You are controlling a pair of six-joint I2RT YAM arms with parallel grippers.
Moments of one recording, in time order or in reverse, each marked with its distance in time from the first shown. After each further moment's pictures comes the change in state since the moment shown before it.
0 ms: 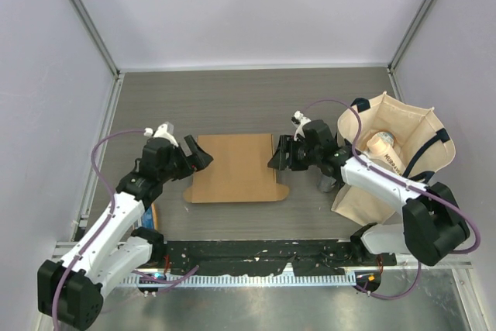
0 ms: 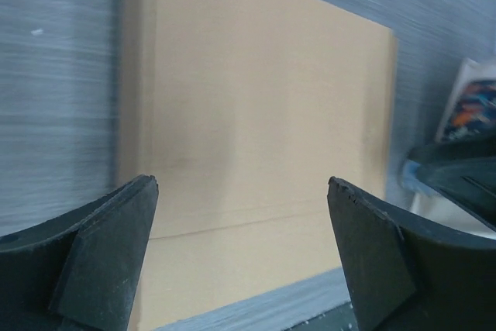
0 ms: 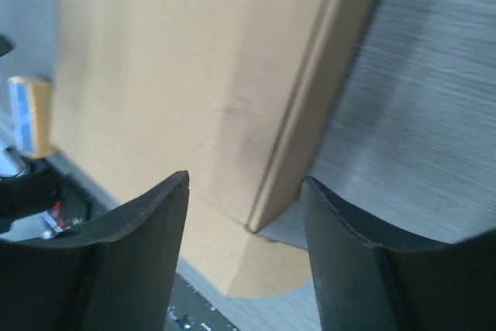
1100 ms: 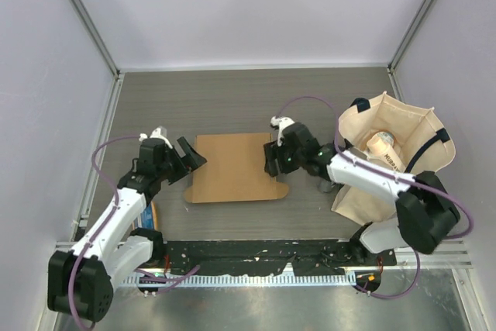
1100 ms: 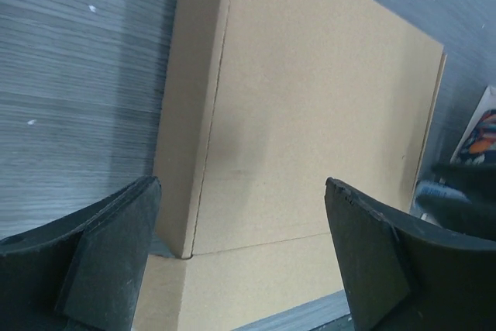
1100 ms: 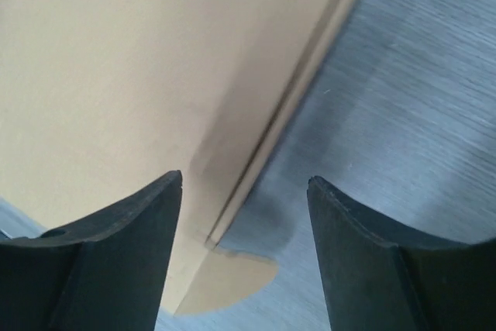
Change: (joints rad) left arm 0.137 0.121 -0.059 0.032 0.062 -0.026; right arm 0.049 0.166 0.126 -0.103 0.160 -0.218
